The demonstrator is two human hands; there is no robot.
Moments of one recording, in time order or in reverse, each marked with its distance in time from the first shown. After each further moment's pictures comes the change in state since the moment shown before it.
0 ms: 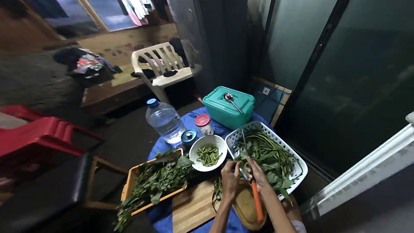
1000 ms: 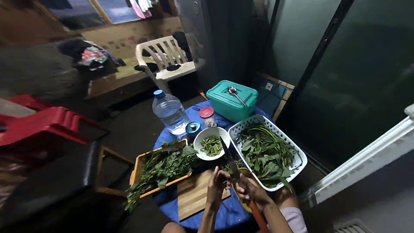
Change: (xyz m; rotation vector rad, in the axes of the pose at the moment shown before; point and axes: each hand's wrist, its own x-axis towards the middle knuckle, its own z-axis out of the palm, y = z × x) left_hand -0.060 -0.003 -0.089 -0.928 -0.207 -0.487; right_hand -0.078 0.046 -0.003 0.021 -0.709 0.135
